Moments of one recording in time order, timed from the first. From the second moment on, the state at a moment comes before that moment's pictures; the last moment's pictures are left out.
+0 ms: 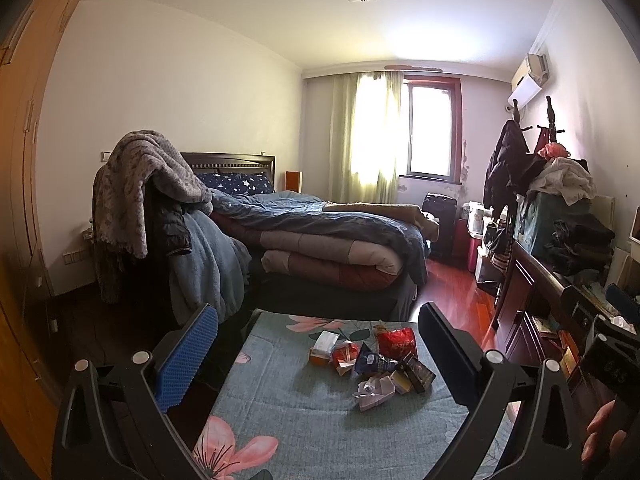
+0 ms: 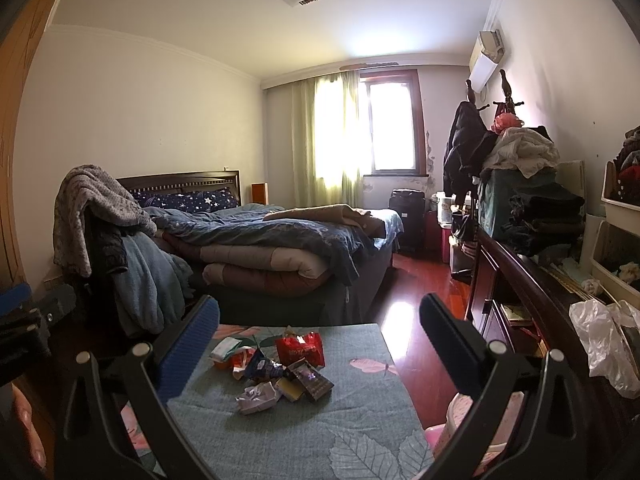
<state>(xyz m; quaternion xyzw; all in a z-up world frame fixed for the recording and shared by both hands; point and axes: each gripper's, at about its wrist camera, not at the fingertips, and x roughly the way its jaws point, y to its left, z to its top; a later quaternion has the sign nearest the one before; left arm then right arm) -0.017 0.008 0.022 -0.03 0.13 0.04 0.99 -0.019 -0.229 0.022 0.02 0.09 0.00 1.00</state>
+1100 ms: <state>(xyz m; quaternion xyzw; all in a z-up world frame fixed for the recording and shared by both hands) 0.330 0.012 -0.216 -0.02 0.39 0.04 0.92 0.191 -0.217 -0.163 0.01 0.29 0.05 0.96</state>
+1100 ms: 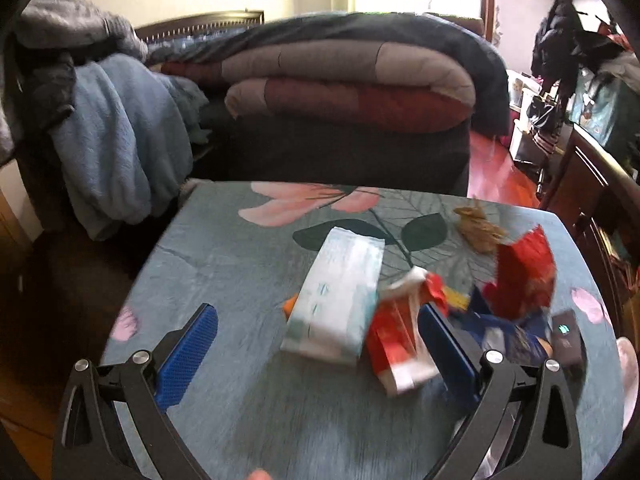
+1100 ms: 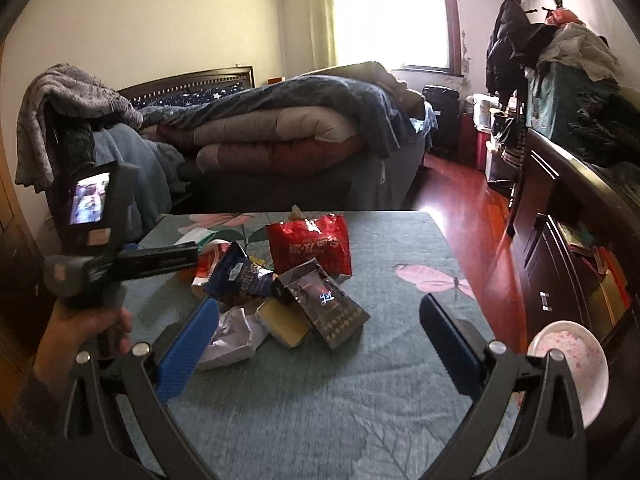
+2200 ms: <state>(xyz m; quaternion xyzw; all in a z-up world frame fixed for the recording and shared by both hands) 0.271 0.033 -0.182 -0.06 0.33 0.02 0.94 0.308 -0.206 -0.228 0.02 0.39 0.09 0.91</state>
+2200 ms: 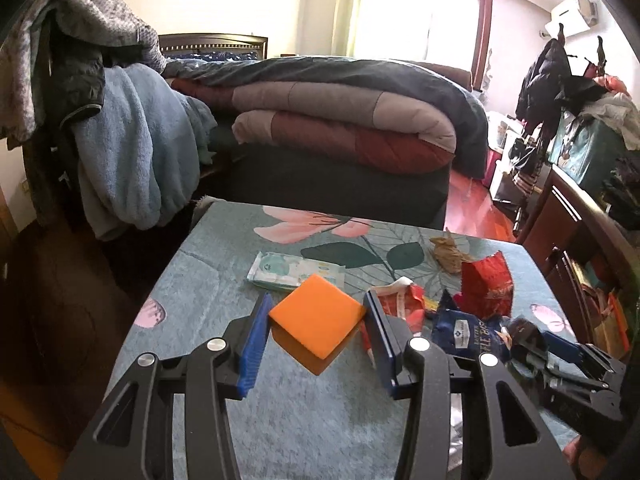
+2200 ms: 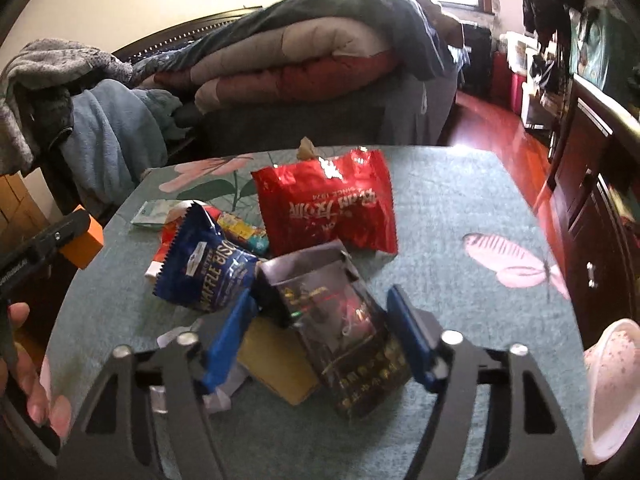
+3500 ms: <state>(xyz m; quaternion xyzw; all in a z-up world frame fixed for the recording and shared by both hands) 0.223 -0.298 -0.145 0.02 0.32 -0.31 0.89 0.113 -0.481 -0.161 0.12 0.31 -0.06 0.94</state>
